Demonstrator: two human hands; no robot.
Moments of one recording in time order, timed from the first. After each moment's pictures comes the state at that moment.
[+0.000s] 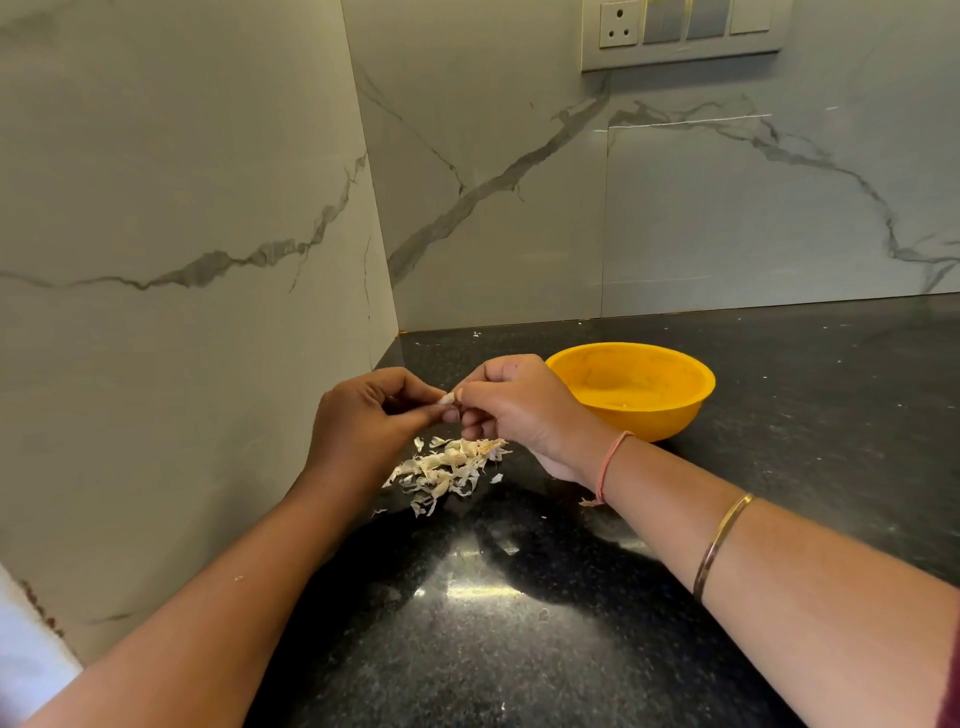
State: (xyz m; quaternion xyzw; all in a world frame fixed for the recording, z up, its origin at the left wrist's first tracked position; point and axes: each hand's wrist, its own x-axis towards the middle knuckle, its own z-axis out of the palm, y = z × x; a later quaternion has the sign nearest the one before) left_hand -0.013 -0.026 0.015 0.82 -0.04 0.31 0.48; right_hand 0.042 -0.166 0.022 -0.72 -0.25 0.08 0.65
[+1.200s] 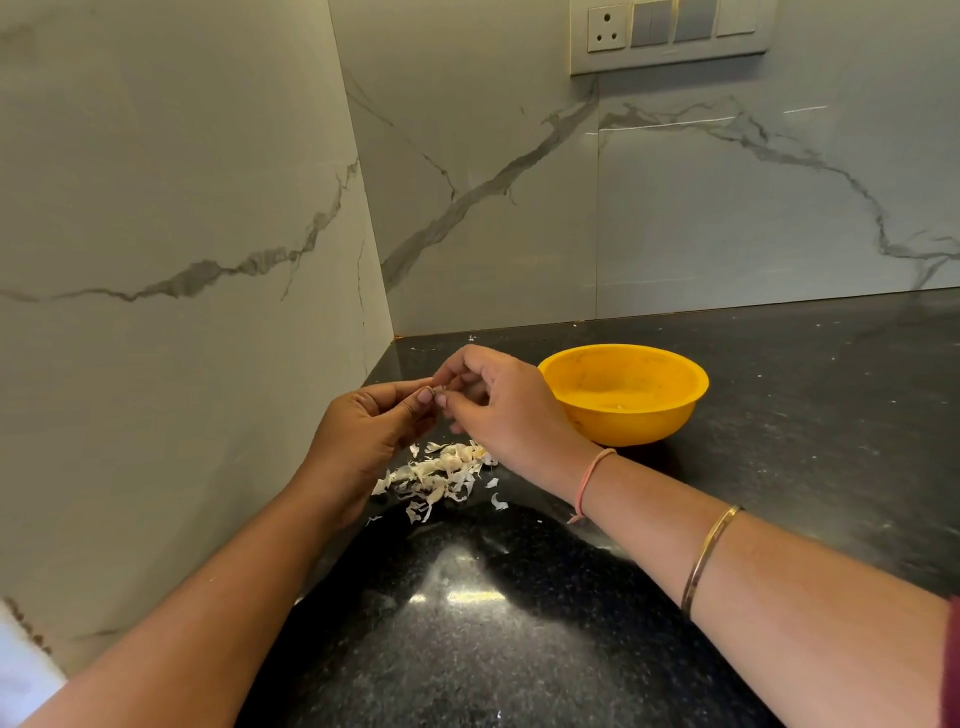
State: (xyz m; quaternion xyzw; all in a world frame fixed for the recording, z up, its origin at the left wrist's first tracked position) left_hand -0.007 -0.030 0.016 0.66 -0.02 0.17 0.73; right_hand 0.037 -0.162 0.018 -0.77 -0.36 -0.16 0.50
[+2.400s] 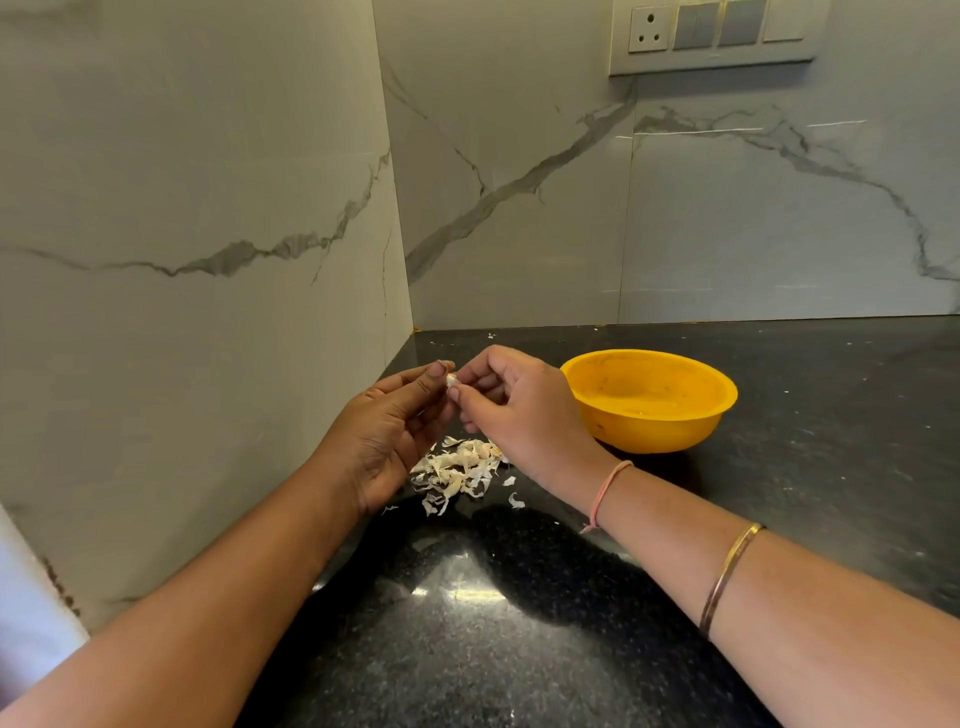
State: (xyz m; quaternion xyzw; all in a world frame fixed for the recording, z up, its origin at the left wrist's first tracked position) left_hand -0.009 -0.030 0.023 0.50 0.04 0.11 0.86; right_hand 0.038 -0.156 0.011 -0.74 -0.35 -0.16 0.55
